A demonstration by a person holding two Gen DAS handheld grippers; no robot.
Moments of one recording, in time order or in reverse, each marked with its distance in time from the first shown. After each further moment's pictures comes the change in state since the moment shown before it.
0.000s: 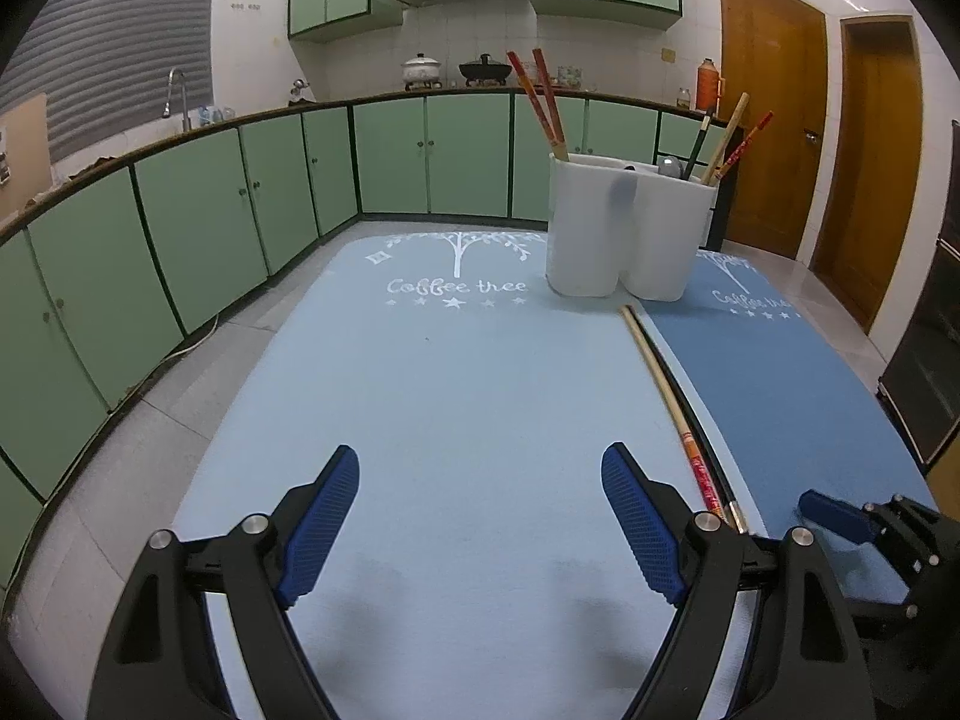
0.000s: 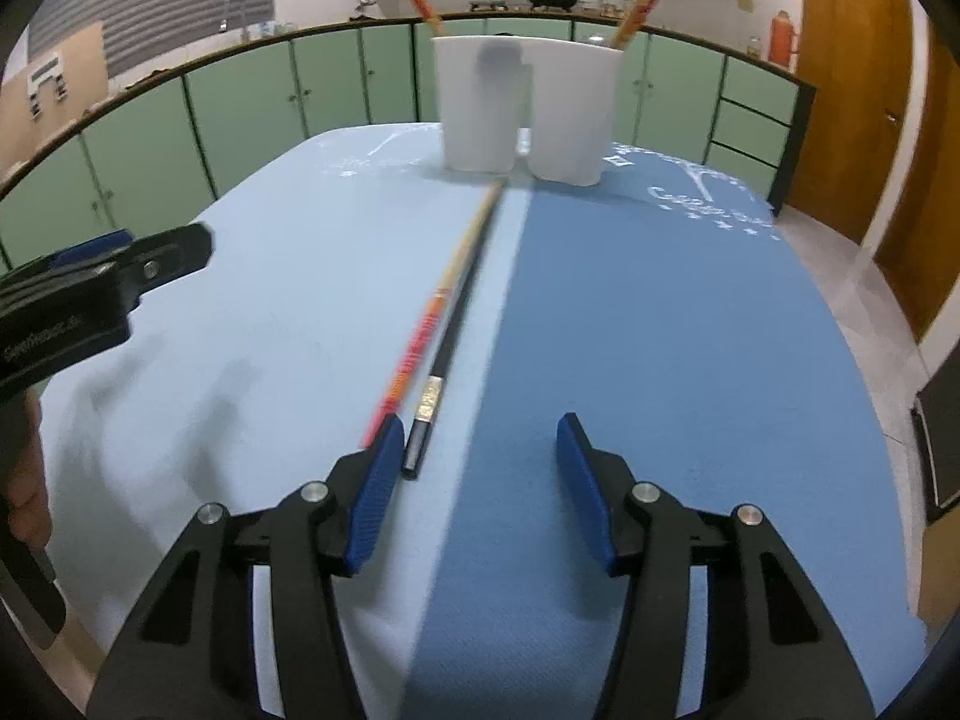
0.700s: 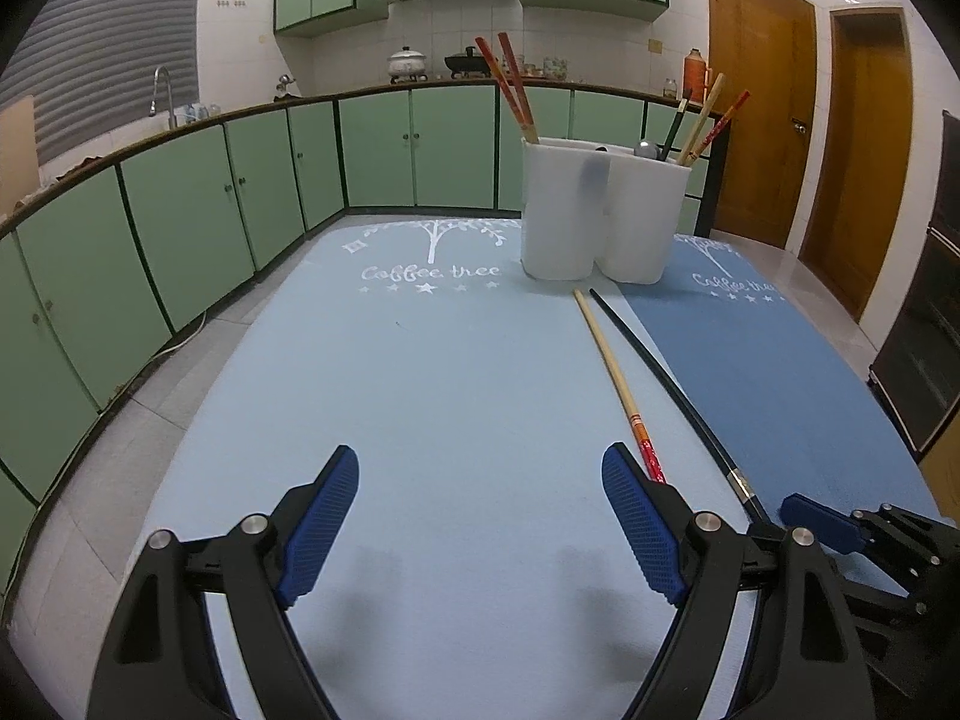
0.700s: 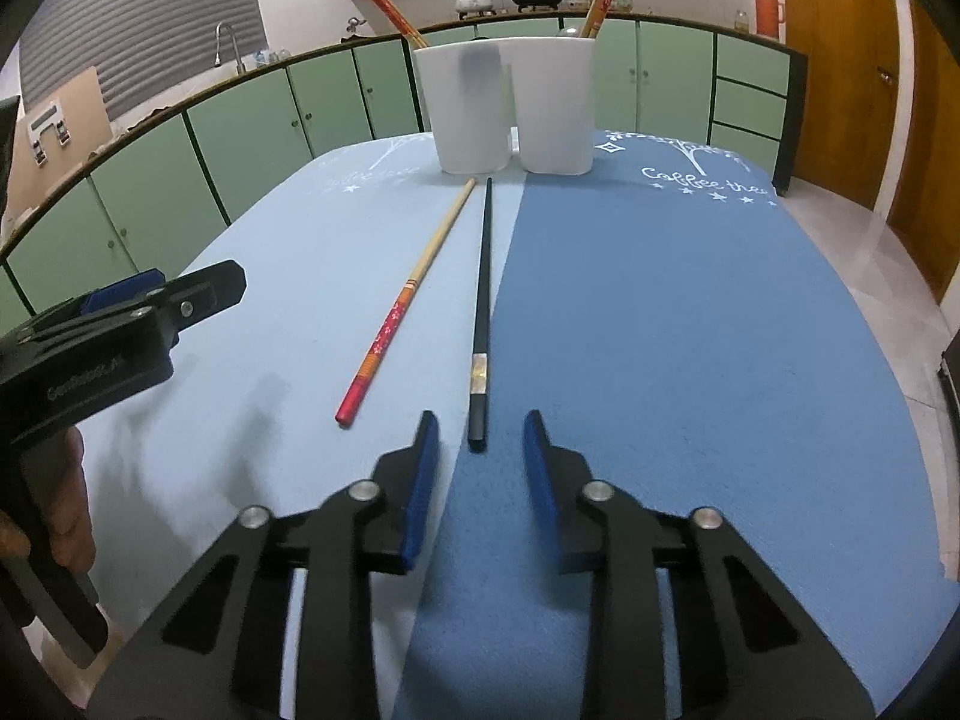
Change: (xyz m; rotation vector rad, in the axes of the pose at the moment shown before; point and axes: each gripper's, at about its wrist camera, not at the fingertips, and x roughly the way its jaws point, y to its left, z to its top) left arm 0.001 -0.018 -0.007 0.015 0.020 -0.023; right arm -0.007 -0.011 -0.010 0.075 -0.012 0.084
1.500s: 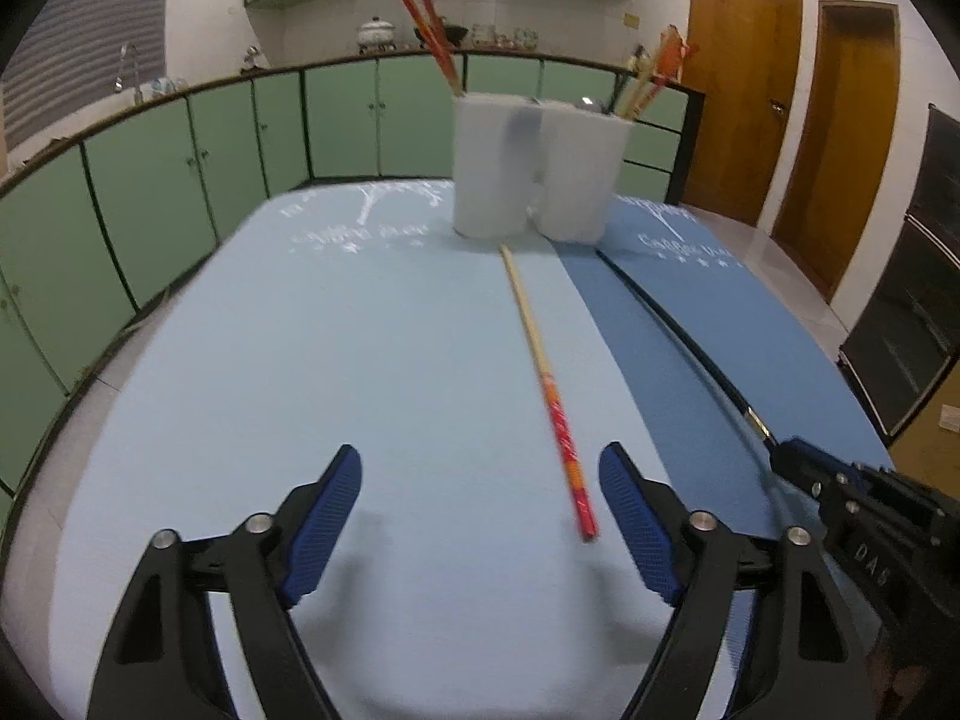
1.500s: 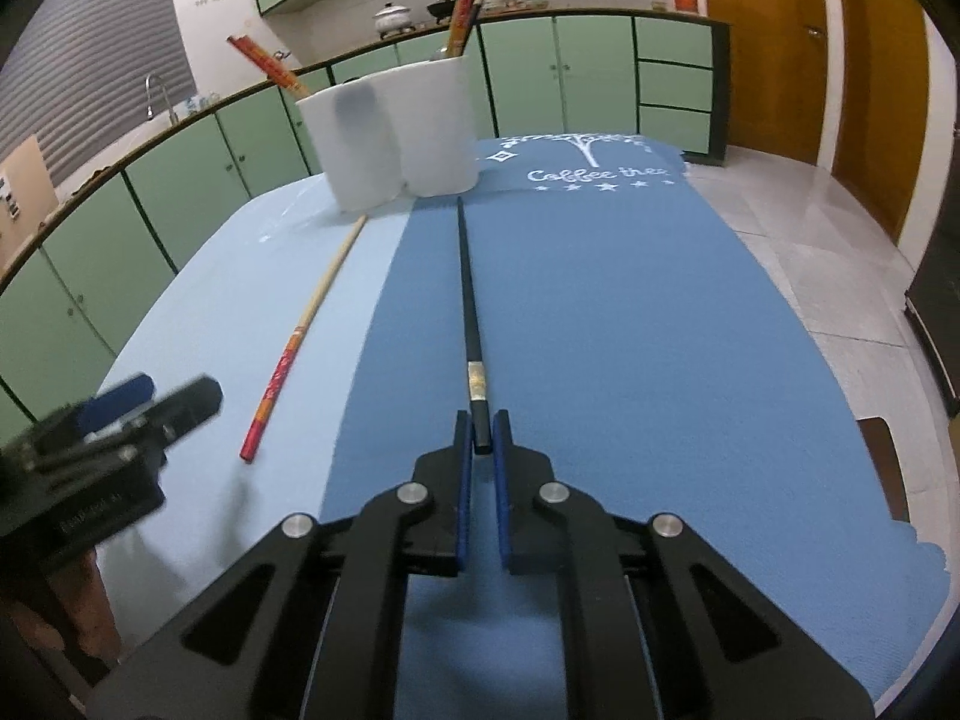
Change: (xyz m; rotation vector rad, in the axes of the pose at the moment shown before) left arm 0.013 -0.041 -0.011 0.003 0.089 -0.092; right arm -0.020 -0.053 0.000 0.157 -0.032 -0.088
